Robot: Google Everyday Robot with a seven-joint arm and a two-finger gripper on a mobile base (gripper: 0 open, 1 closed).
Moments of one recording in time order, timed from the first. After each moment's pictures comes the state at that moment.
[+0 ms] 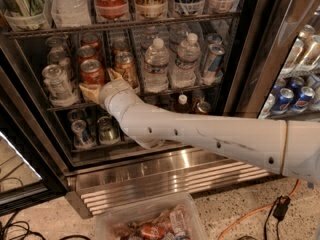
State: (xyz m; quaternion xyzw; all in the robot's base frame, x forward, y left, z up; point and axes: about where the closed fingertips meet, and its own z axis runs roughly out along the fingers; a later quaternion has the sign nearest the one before) arm 0.679 0.169 0.834 -0.26 0.68 0.15 0.67
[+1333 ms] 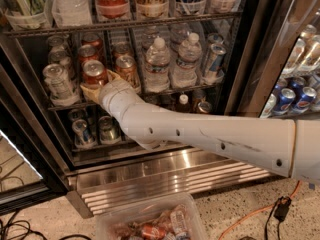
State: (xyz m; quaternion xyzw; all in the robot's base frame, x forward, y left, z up) arm 0.666 0.170 0.842 -0.27 0.68 0.14 0.67
